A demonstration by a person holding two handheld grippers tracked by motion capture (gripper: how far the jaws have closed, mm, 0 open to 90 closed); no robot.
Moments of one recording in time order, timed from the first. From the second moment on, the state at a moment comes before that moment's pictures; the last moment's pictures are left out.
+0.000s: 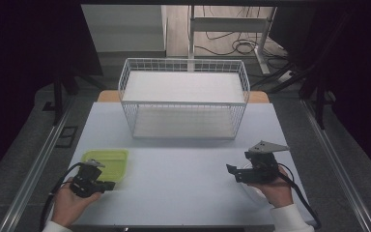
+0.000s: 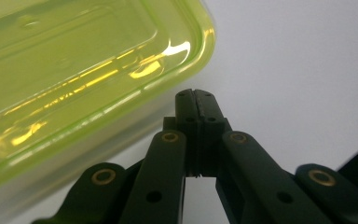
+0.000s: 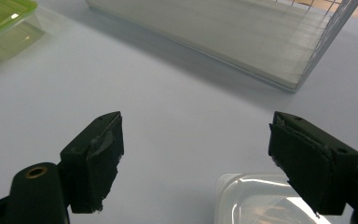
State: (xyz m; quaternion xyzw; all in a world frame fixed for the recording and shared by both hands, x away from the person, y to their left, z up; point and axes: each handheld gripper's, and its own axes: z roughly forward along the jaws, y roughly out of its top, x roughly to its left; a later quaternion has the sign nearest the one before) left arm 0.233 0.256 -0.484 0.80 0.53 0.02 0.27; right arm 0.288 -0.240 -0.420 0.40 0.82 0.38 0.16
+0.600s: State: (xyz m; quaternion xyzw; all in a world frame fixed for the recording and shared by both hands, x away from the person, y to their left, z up) left arm 0.256 0.360 -0.470 0.73 0.62 0.07 0.28; right arm 0.286 -0.231 -0.415 0.40 0.82 0.38 0.15
